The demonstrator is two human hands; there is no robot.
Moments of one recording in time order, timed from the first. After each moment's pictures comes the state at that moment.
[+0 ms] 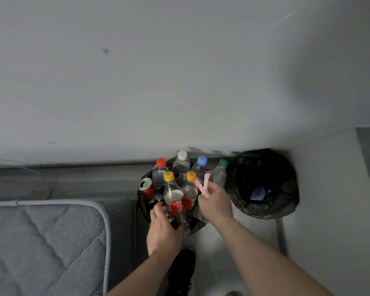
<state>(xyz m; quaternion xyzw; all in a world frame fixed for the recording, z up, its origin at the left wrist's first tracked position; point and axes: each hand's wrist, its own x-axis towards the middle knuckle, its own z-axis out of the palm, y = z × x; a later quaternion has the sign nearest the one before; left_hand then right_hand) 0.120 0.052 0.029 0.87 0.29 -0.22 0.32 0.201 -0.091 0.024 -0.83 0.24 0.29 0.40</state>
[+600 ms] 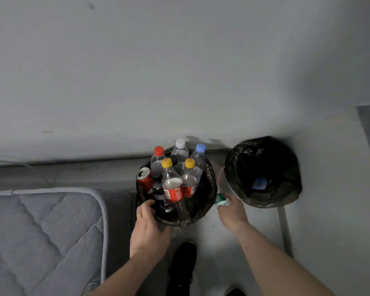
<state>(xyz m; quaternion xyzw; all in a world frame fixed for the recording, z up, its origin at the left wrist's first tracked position) 0.078 0.086 0.031 0.89 0.23 -0.21 0.32 0.140 -0.146 -0.032 -0.78 0.34 0.35 0.39</state>
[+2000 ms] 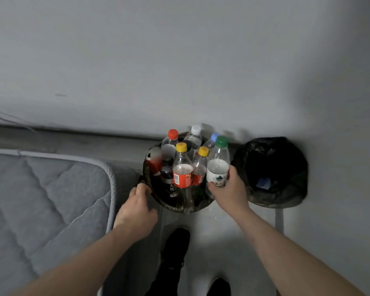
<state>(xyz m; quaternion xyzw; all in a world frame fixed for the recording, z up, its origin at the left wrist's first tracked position) 0.089 0.136 0.045 0.88 0.24 -0.31 0.28 0.167 -0.111 -0.010 -0.88 0.16 0.20 0.41</state>
